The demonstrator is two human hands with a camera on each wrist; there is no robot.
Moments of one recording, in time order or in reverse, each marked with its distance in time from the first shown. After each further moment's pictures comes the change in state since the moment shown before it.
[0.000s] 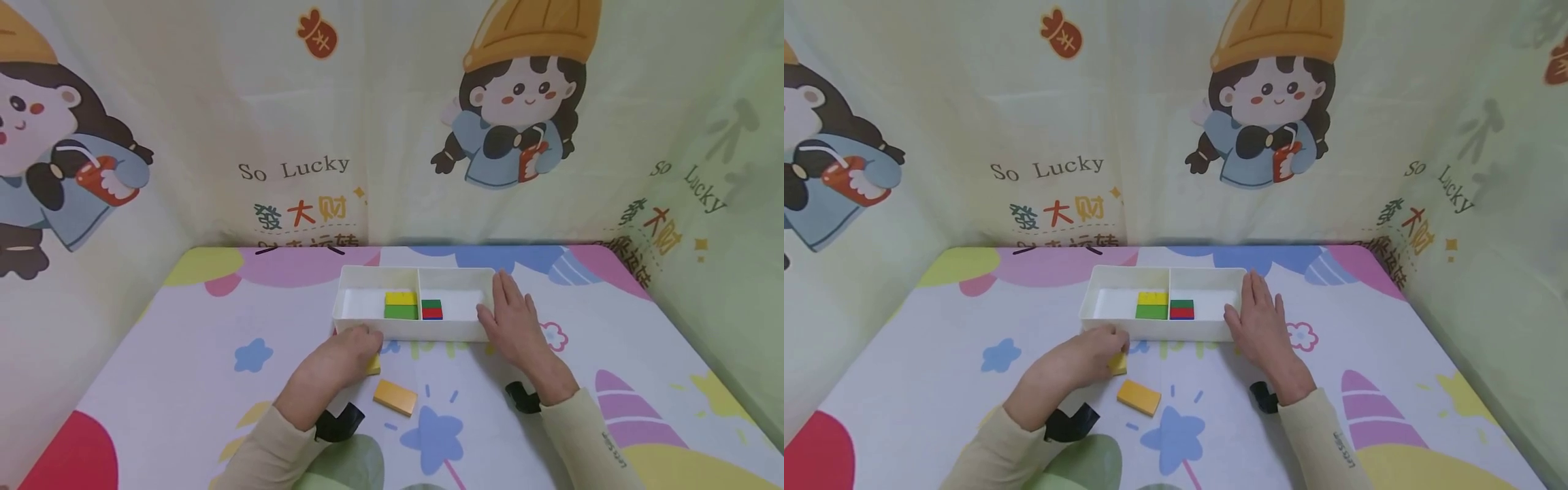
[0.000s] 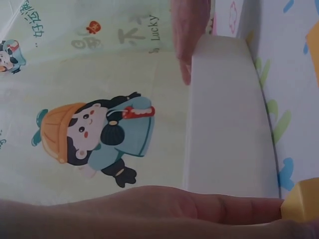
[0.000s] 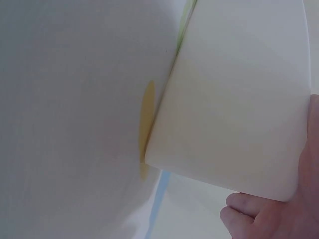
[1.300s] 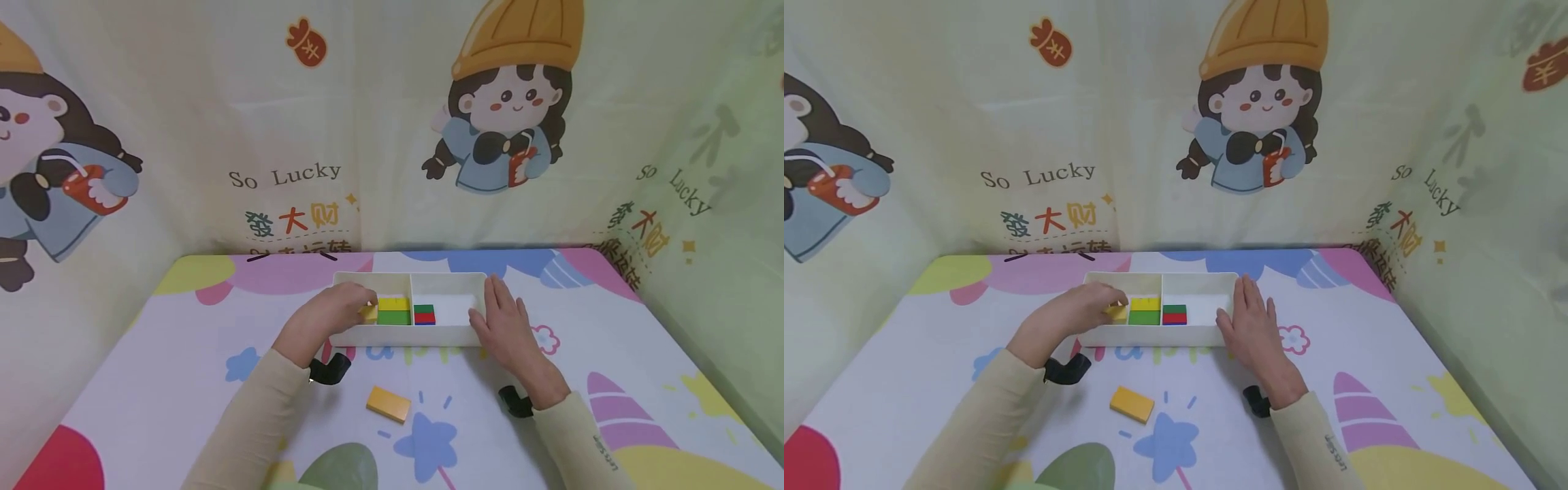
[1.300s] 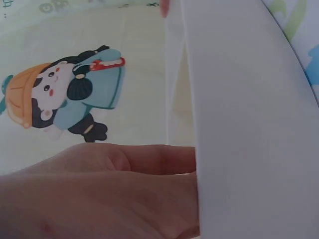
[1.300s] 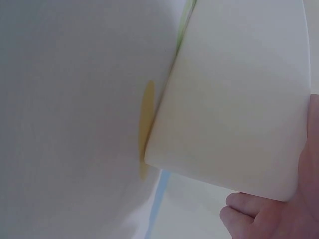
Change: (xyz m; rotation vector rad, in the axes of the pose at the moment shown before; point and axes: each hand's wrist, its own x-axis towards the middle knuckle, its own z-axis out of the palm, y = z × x) left_hand 0.059 -0.037 -0.035 -0.047 -0.003 0.054; right_hand 0.000 0.002 0.003 -0.002 0.013 0.002
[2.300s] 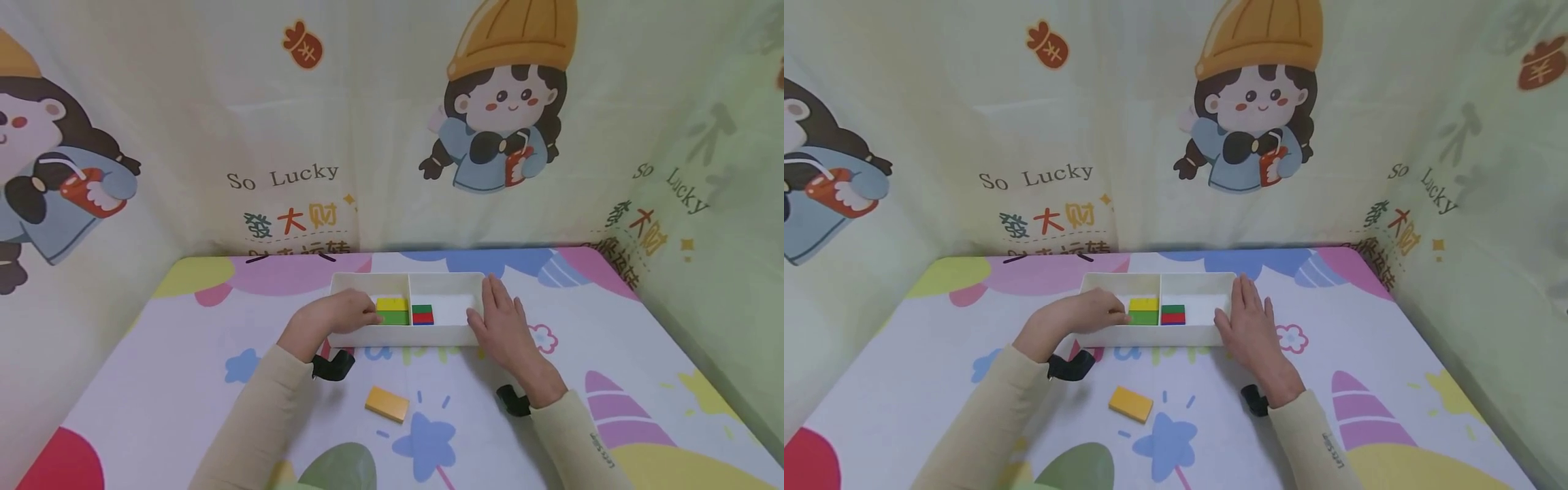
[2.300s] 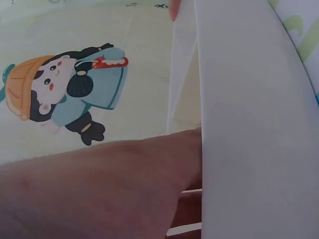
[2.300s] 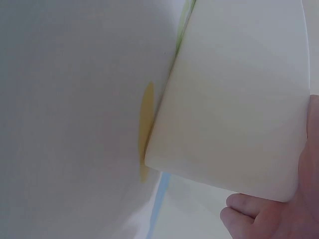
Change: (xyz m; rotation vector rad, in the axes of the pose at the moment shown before) left_hand 0.016 -0.001 0.010 -0.125 -0.156 -0.076; right_hand -0.001 0.001 0.002 0.013 0.018 -0.001
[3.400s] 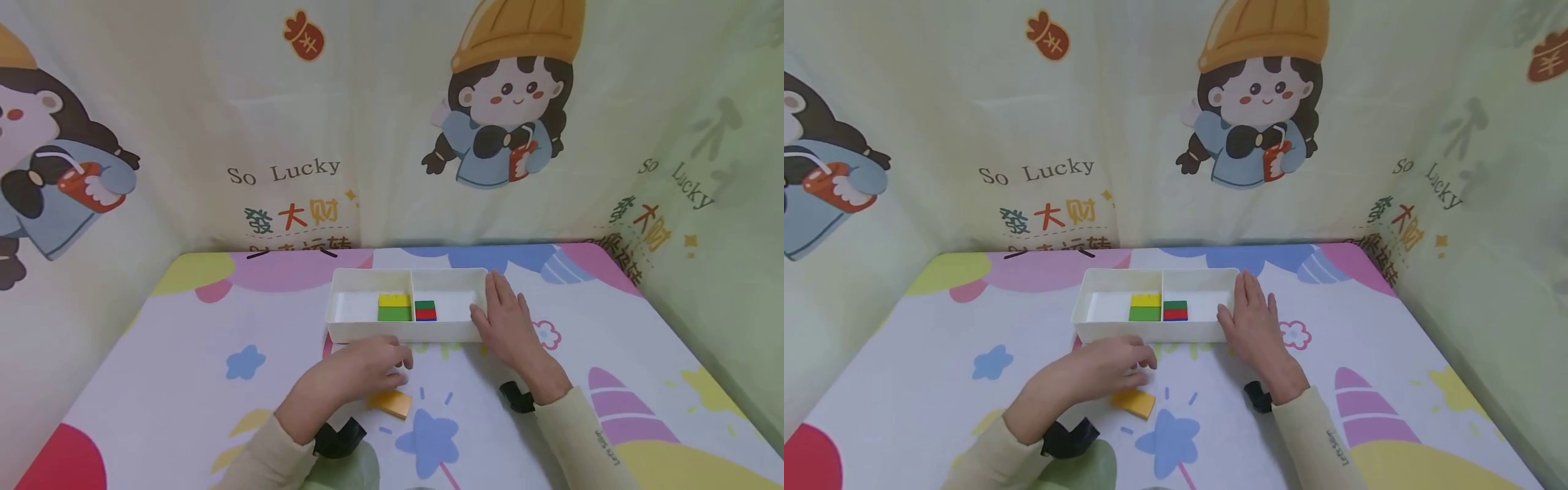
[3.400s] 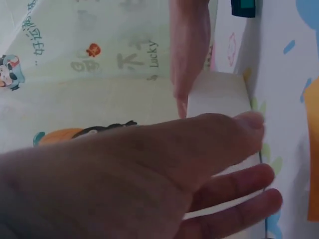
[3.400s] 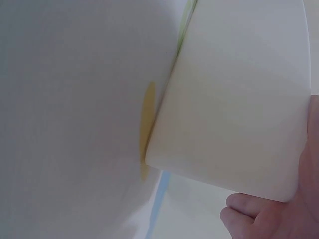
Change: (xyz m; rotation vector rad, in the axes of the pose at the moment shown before) left_hand -0.053 0.049 0.044 0.019 0.045 0.275; right_hand 0.002 -0.002 -0.002 -0.021 -0.024 0.017
